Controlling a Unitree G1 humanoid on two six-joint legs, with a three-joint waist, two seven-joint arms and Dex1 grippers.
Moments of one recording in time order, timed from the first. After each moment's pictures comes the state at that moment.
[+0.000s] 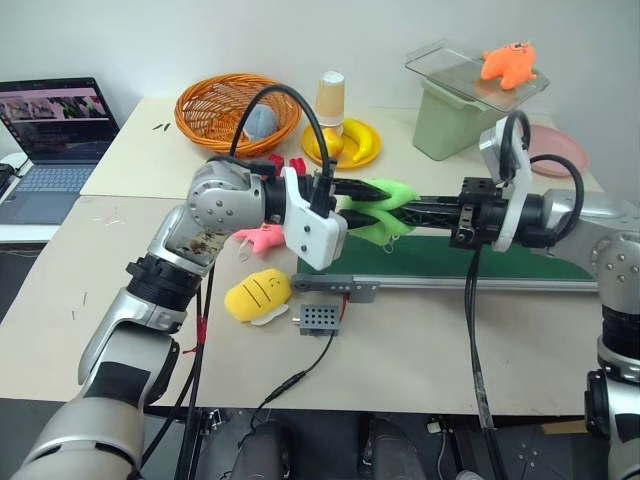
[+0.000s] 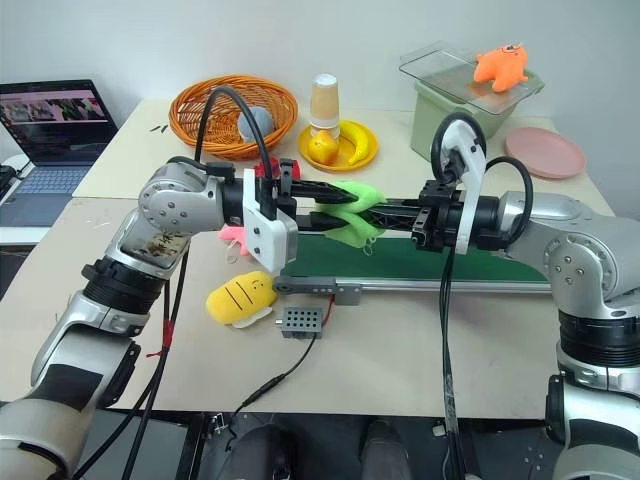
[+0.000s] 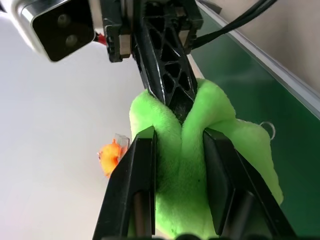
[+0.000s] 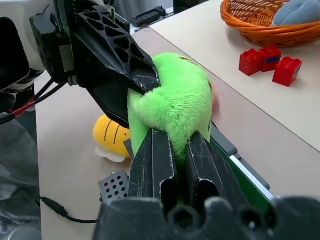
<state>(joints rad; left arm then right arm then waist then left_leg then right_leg) -0.99 0.53 -0.33 0.18 0.04 -0.56 -0.97 -0.75 -0.81 -0.10 -0.25 0.89 1.06 0.80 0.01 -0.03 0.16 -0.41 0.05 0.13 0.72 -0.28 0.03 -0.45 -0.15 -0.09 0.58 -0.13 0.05</state>
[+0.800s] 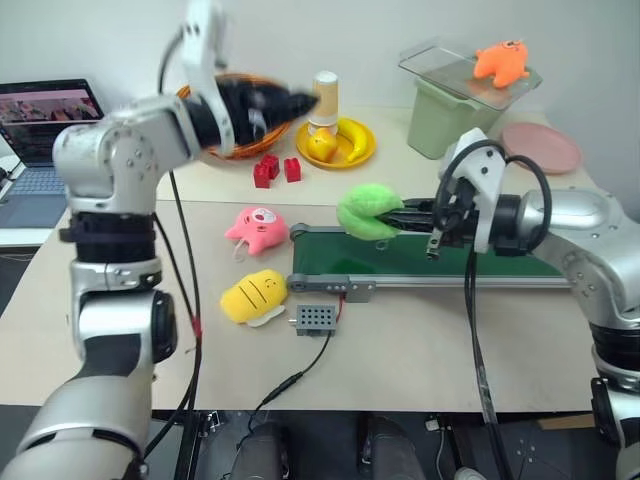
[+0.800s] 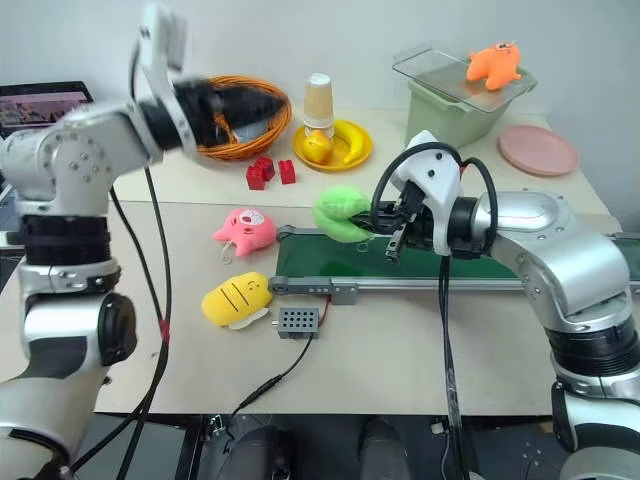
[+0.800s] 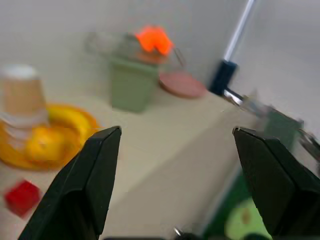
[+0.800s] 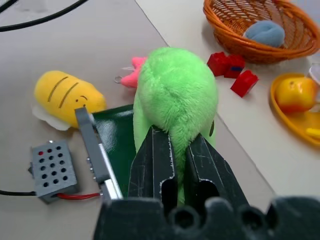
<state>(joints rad) -1.11 0.58 0.08 0.10 -0.67 1.14 -0.76 -0.74 -0.84 0.10 -0.39 0.51 0.77 0.79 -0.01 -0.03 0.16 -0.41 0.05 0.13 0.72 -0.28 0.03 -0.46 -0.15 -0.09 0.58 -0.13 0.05</state>
